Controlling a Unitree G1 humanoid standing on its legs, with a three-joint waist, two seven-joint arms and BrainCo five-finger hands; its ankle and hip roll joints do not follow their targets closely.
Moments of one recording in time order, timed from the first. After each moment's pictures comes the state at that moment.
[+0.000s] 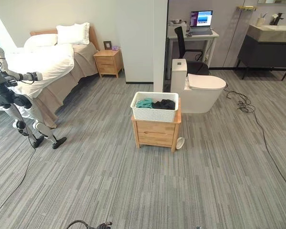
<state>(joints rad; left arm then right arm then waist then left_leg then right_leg) -0.08 0.18 -0.42 1.39 -0.04 -0.09 -0.09 -0.01 -0.26 0.33 1.36 0.22 -0.08 0.16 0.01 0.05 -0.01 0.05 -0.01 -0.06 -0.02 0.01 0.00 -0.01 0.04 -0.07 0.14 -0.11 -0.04</state>
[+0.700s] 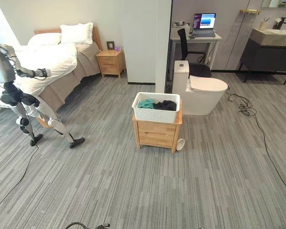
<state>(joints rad) -0.08 0.19 -0.39 1.42 -0.04 -0.09 -0.09 -0.03 -0.27 0.32 1.41 0.13 -0.08 0.15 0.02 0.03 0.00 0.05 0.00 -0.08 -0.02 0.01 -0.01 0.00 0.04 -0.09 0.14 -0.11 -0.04</state>
